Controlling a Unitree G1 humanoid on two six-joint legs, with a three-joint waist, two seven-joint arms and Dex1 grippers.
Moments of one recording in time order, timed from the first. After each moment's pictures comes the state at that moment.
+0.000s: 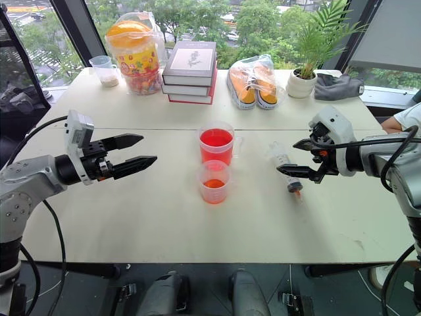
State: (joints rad) left arm -0.34 0.77 0.26 -0.37 -0.82 0.80 -0.79; right arm -0.51 -1.12 -0.05 -0.23 0.49 0.95 0.98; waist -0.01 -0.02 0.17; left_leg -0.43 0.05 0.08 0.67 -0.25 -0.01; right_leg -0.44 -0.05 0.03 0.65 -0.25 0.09
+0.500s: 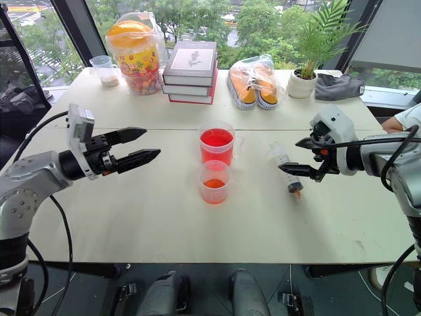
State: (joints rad) left arm -0.39 0.73 0.24 -0.35 -0.83 0.77 -0.77; right arm -0.52 -1.12 -0.05 -0.23 0.48 0.96 0.95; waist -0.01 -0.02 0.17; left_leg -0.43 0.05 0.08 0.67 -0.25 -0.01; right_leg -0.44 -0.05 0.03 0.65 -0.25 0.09
